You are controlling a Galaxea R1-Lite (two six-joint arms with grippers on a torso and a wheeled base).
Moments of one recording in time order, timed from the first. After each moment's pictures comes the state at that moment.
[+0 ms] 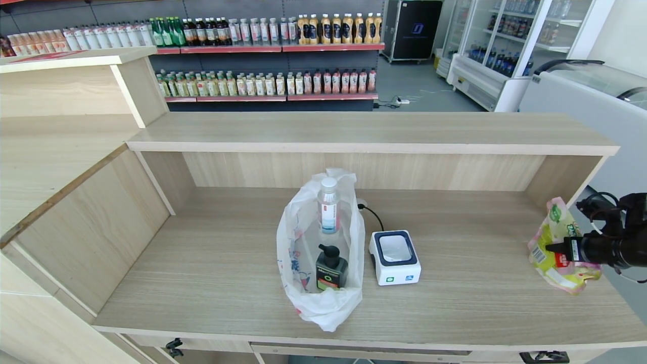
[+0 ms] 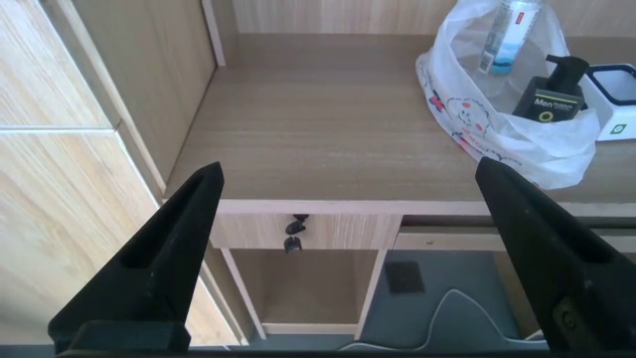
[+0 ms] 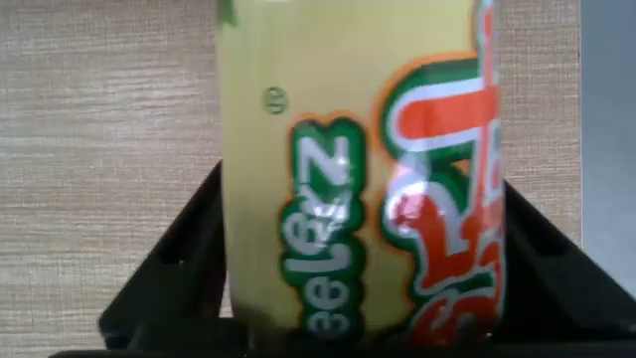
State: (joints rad) left arm -0.01 0.00 0.00 0.00 -0.05 0.00; right arm -0.50 2.17 -1.11 -0.31 0.34 -0.33
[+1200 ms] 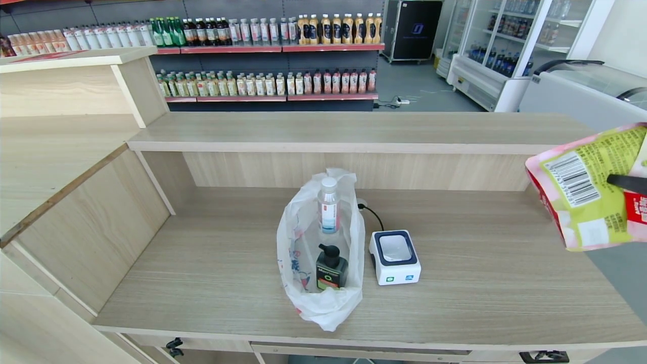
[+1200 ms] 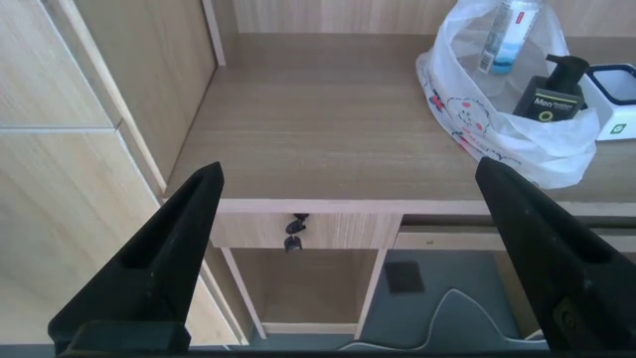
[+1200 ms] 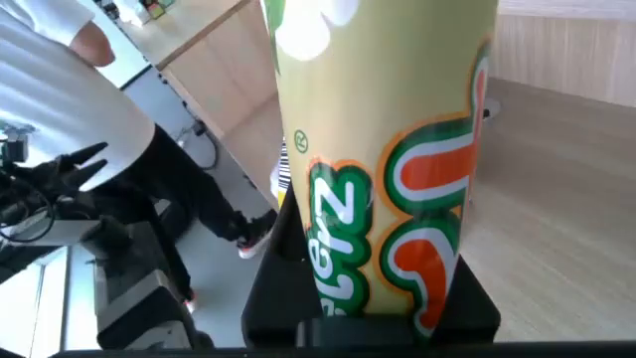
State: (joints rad) left arm -0.01 0.00 0.00 0.00 -0.05 0.00; right arm -0.52 1.42 -0.83 -0.35 1.53 0.00
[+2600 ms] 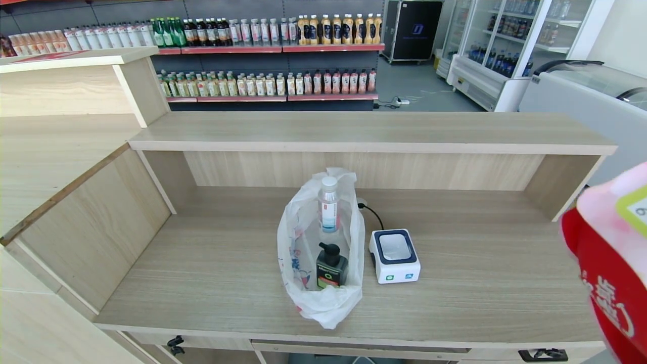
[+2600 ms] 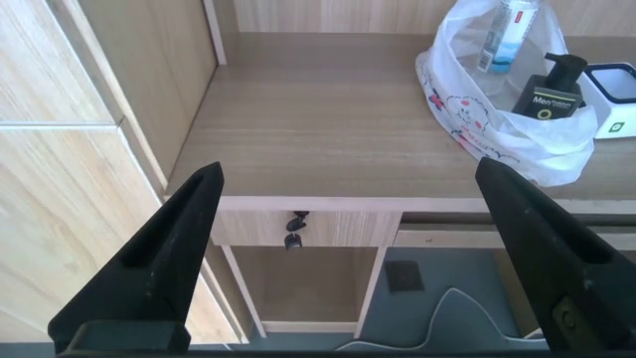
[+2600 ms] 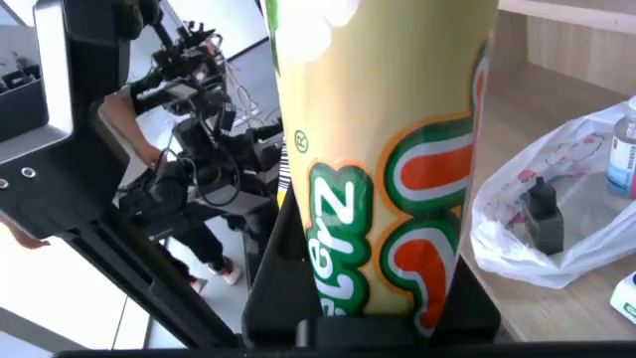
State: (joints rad) left arm -0.01 0.00 0.00 0.00 -0.05 0.00; right arm 0.10 0.87 -0.74 -0.28 1.20 0.37
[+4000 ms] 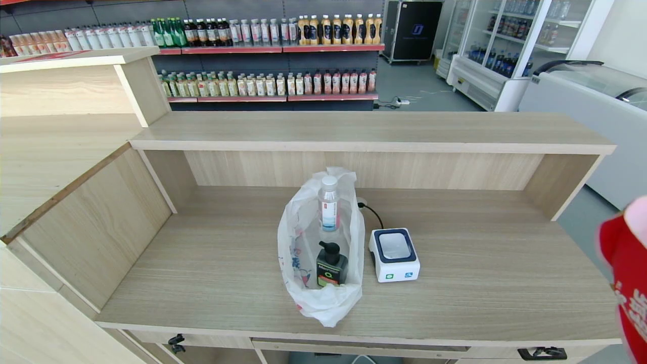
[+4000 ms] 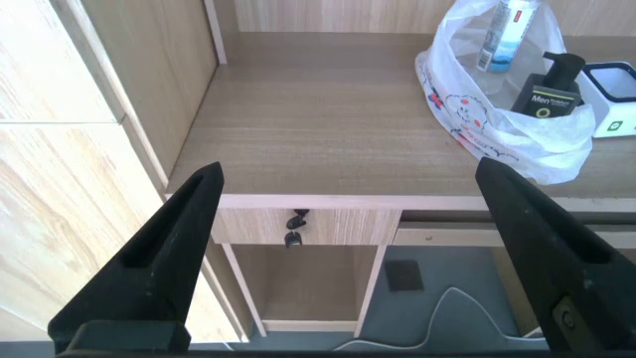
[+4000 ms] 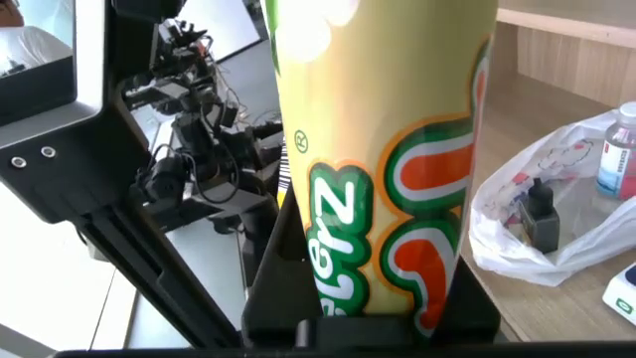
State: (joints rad) left arm -0.01 0.00 0.00 0.00 -0.05 0.00; right arm 0.13 0.79 -0.73 -0.24 1.09 0.31
